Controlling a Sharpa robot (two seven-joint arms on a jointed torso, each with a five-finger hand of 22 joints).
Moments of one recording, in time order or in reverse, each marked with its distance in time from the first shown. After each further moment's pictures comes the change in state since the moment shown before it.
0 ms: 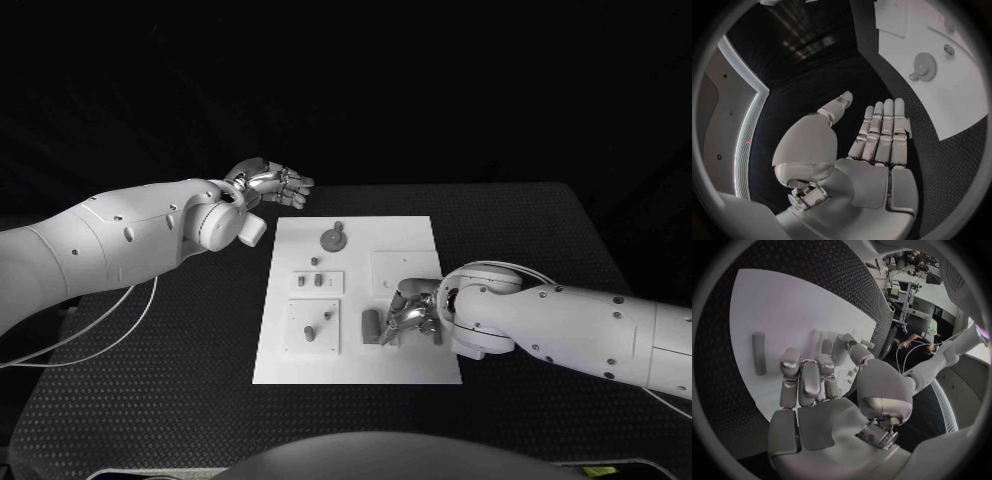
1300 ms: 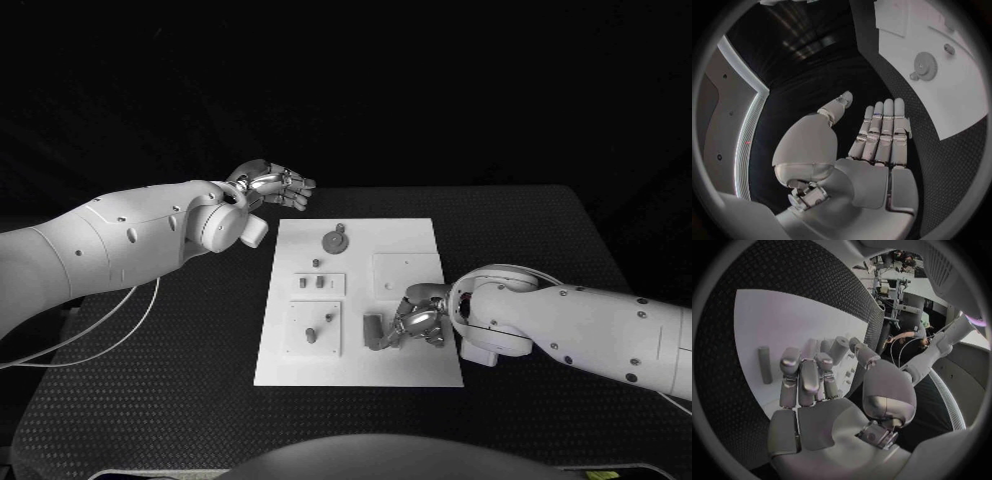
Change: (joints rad) left arm 0.000 0.000 0.000 0.000 0.000 -0.003 0.002; left_hand 0.000 0.000 0.000 0.000 0.000 0.000 0.000 -0.004 0.001 0.000 0.000 -0.004 0.001 0.000 0.000 0.004 -0.002 0.008 0.000 0.000 0.000 0.000; right arm 0.009 -0.047 0.000 0.026 0.098 0.049 0.046; right_hand -0.062 -0.125 0.065 0.112 0.000 -0.043 0.011 -0.004 0.000 -0.066 0.016 -0.030 -0.051 -0.026 0.017 -0.015 0.011 -0.002 -0.014 0.007 -0.007 0.008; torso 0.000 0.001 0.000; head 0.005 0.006
